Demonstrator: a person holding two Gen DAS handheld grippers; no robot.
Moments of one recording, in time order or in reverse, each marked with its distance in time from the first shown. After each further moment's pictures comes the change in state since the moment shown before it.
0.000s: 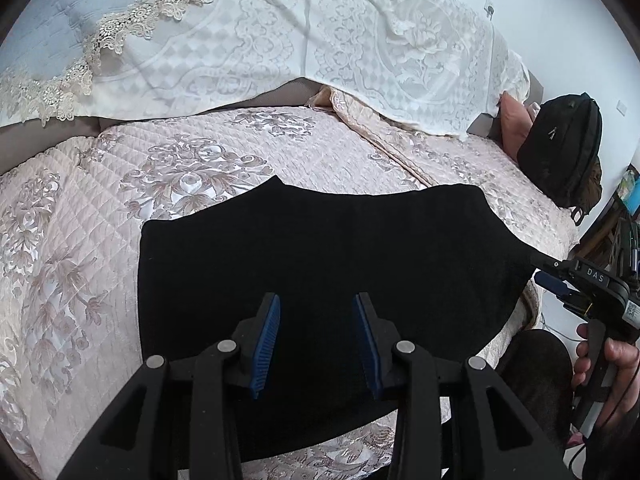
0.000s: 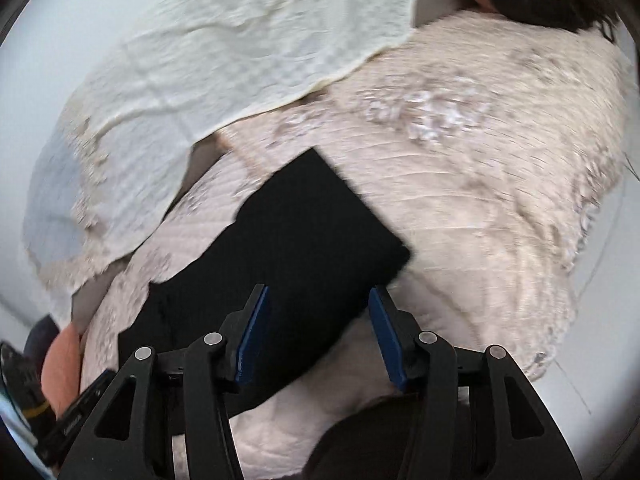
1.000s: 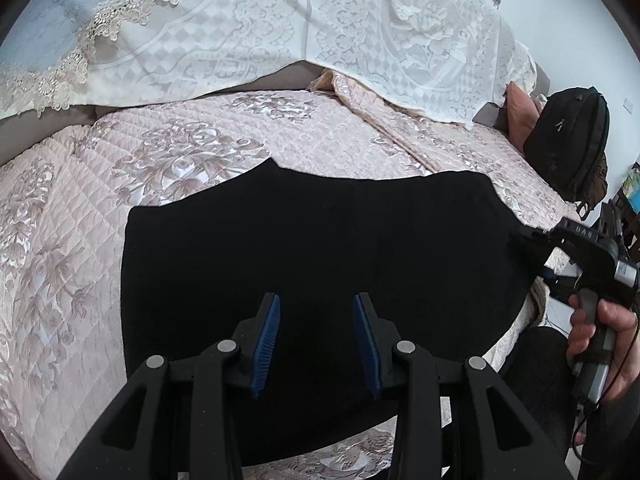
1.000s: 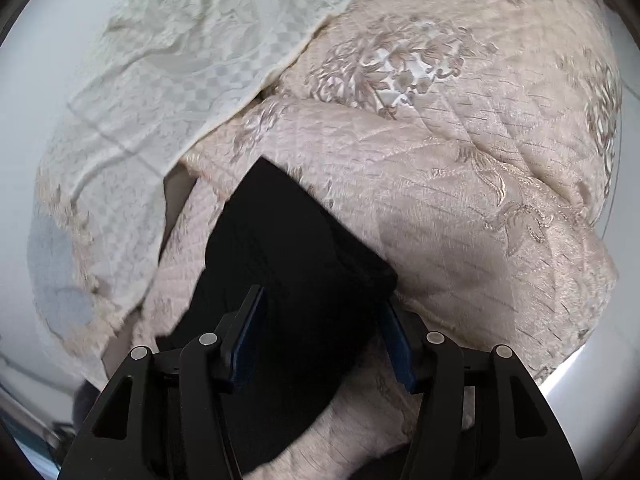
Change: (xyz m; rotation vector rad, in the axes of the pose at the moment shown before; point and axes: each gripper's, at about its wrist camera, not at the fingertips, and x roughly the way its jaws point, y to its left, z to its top) left arm 0.015 -0.003 -0.004 -0.012 0.051 0.016; right arm 0.036 -0.034 0.022 0.269 0.062 0.056
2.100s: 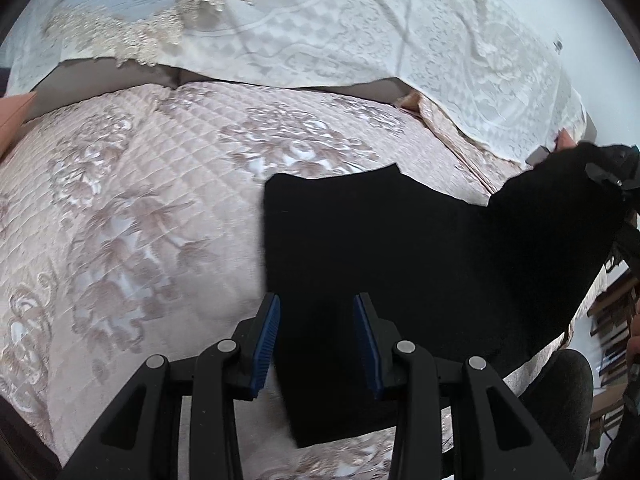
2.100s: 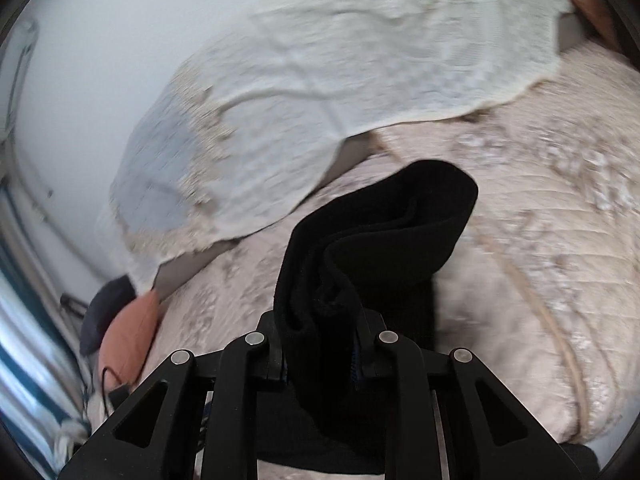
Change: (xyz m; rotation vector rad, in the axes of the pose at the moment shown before) left arm -0.032 0.085 -0.025 -0.192 -0.039 0.111; right arm -0.021 0.174 -0.053 -0.500 0.050 0.311
